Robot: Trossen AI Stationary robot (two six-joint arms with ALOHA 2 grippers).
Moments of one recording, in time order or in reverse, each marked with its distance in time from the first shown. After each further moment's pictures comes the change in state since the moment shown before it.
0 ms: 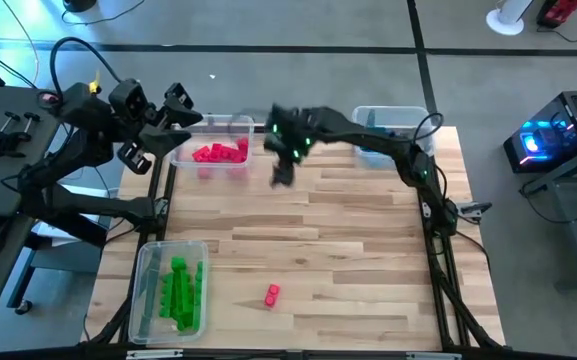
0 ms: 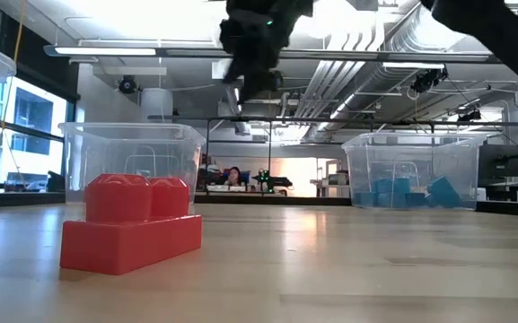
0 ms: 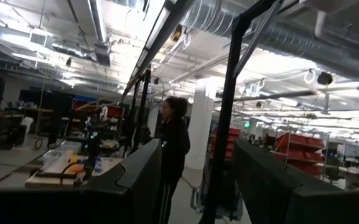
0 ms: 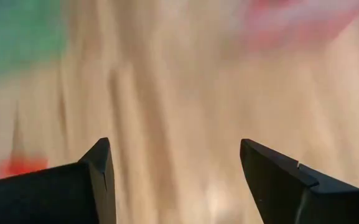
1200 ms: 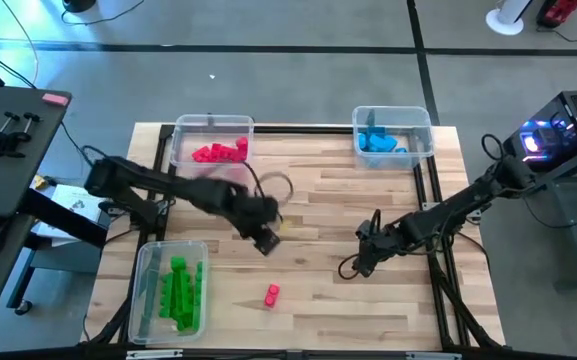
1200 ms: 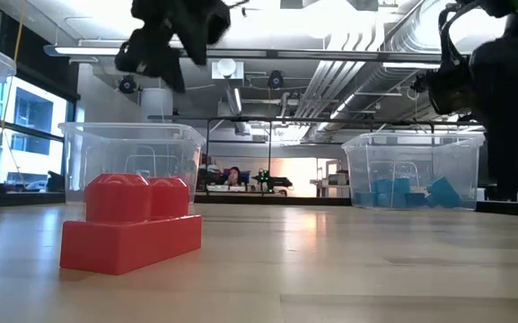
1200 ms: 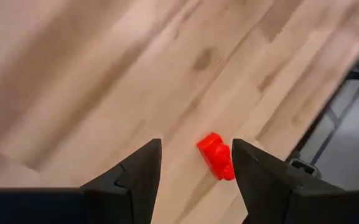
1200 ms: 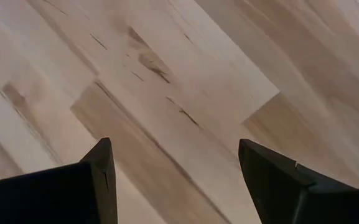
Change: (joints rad) left arm -0.428 0.651 0.001 -0.942 -0.356 -0.514; right arm 0.744 -0.869 -1.616 0.540 0.330 1.191
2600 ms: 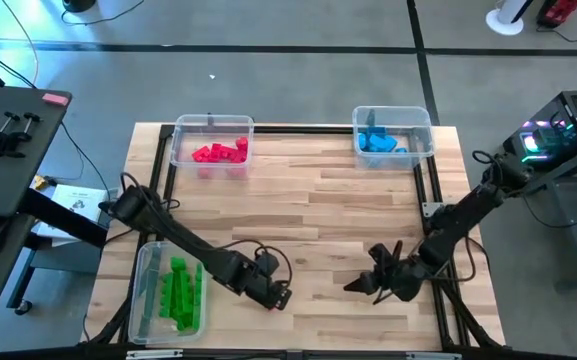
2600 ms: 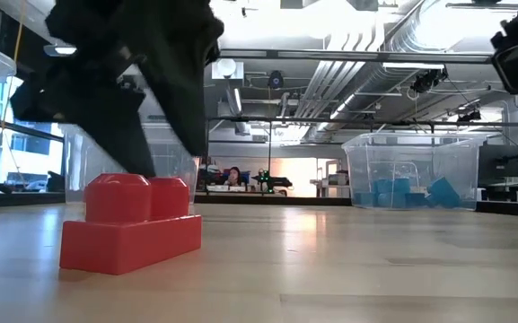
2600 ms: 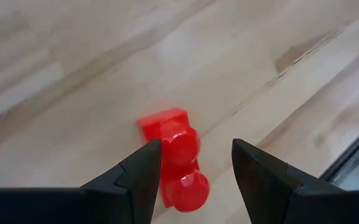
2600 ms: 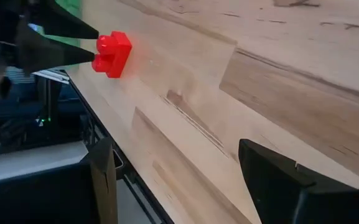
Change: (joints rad) left arm -0.395 0.337 0.000 0.314 -0.308 -0.616; right arm 0.355 0.001 -0.125 0.548 0.345 0.617
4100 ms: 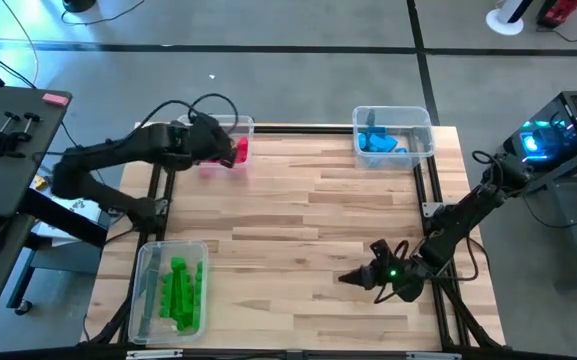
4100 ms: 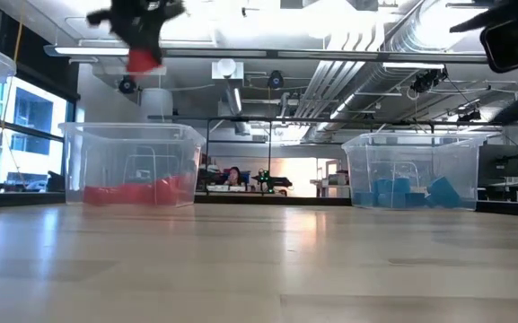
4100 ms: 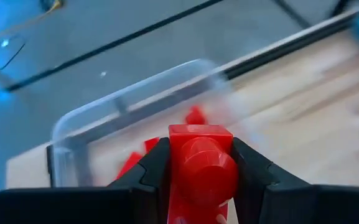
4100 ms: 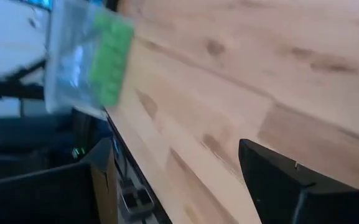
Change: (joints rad) left arm 0.654 -0.598 0.132 -0.745 -0.591 0.729; right arm 0.017 0.000 0.000 0.079 0.203 -0.059
